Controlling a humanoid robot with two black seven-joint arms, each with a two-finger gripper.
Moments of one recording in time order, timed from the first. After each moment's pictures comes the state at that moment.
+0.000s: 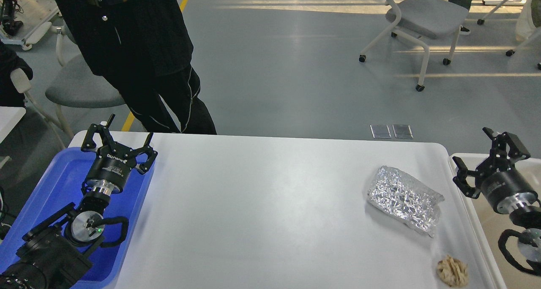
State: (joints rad) left arm -0.50 0.34 -0.88 -0.55 -0.07 -0.64 -0.50; right arm 0.28 -0.59 0.98 1.02 -0.24 0.02 0.43
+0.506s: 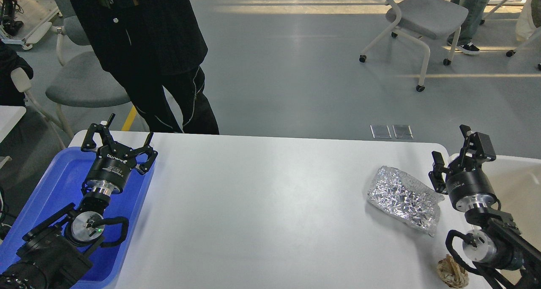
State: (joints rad) left arm -0.50 0.34 -0.88 -0.55 -0.07 -0.64 -0.50; right arm 0.25 -0.44 1.02 1.13 -0.42 -0.23 0.49
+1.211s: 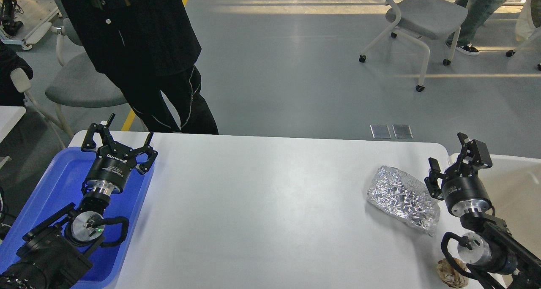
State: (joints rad) left arm -0.50 0.34 -0.88 -0.55 -0.07 -0.64 -0.50; right arm 0.25 -0.40 1.02 1.07 -0.35 -0.19 0.50
